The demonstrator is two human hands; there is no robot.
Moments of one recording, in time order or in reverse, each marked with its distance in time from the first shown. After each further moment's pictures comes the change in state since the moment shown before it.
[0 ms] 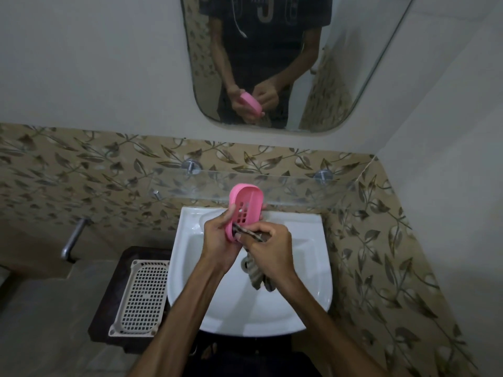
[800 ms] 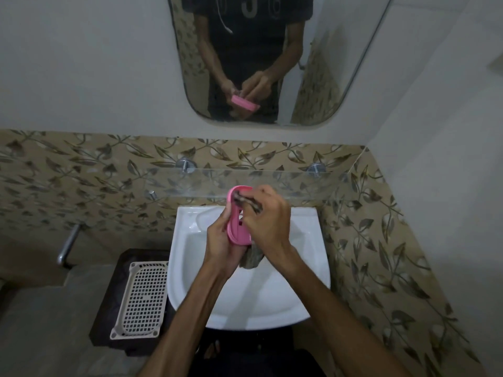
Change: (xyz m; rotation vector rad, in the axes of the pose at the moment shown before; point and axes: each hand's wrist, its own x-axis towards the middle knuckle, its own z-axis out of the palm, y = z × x) left_hand -0.010 -0.015 -0.004 -0.037 0.005 0.000; right_hand 0.031 -0.029 -0.003 -0.404 0.186 -0.397
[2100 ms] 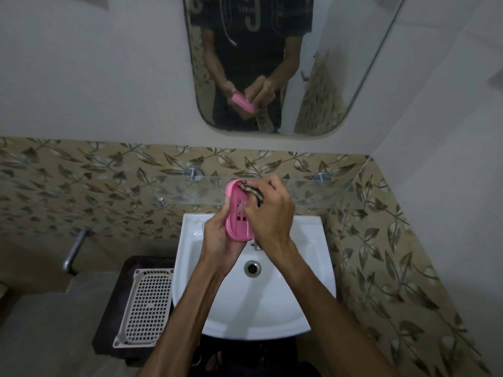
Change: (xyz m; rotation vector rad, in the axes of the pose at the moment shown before) left_hand -0.006 0.035 0.011 0.017 -0.080 0.055; right_hand 0.021 -0.029 0.006 -0.087 0.116 0.011
